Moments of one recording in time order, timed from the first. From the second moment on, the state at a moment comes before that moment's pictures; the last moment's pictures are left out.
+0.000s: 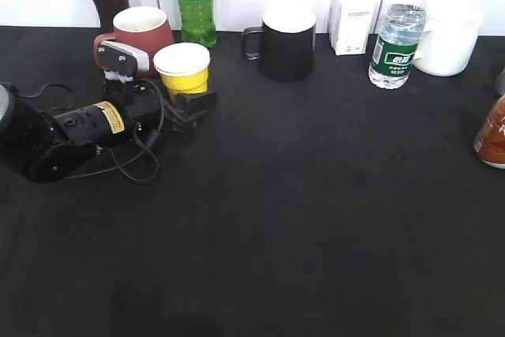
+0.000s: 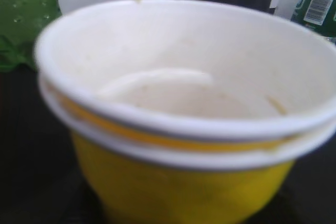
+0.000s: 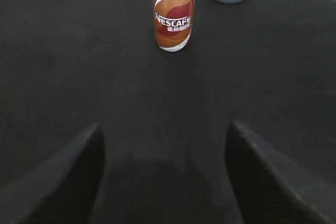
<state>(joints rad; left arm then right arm) -0.30 2.22 -0.99 0.60 -1.02 -0.38 0.02 -0.01 -0.50 0.01 1.04 0.00</state>
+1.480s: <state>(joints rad) -0.34 2.07 -0.99 1.11 -1.09 -0.55 0.02 0.59 -0.21 -0.02 -0.23 0.01</state>
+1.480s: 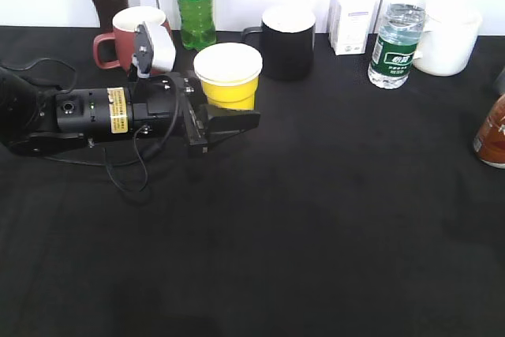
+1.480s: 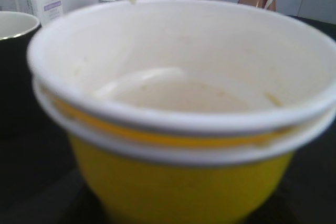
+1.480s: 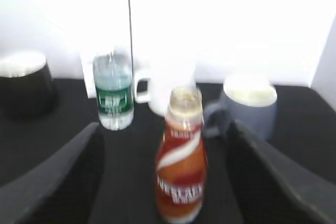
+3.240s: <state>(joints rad) -0.34 2.07 -0.99 1.11 -1.09 -0.55 0.02 1.91 -0.38 0.12 -1.21 0.13</state>
